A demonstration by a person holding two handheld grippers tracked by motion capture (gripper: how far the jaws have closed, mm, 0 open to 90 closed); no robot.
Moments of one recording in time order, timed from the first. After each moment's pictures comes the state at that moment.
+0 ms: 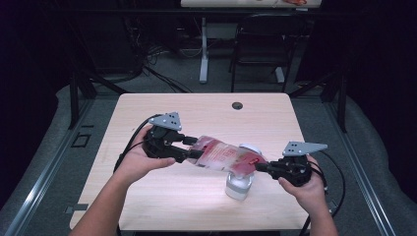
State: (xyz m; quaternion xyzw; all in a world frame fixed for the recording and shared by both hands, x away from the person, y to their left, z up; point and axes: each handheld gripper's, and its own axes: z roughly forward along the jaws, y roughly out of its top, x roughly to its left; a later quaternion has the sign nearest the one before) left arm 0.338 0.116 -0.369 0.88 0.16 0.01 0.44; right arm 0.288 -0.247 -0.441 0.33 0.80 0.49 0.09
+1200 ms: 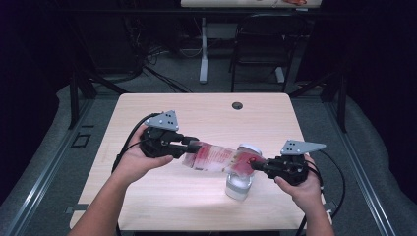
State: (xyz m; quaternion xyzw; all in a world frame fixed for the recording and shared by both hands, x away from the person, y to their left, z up) left arm 0.333 0.119 -0.360 0.88 0.15 0.05 0.45; right arm 0.290 -0.239 -0.440 0.32 0.79 0.52 0.09
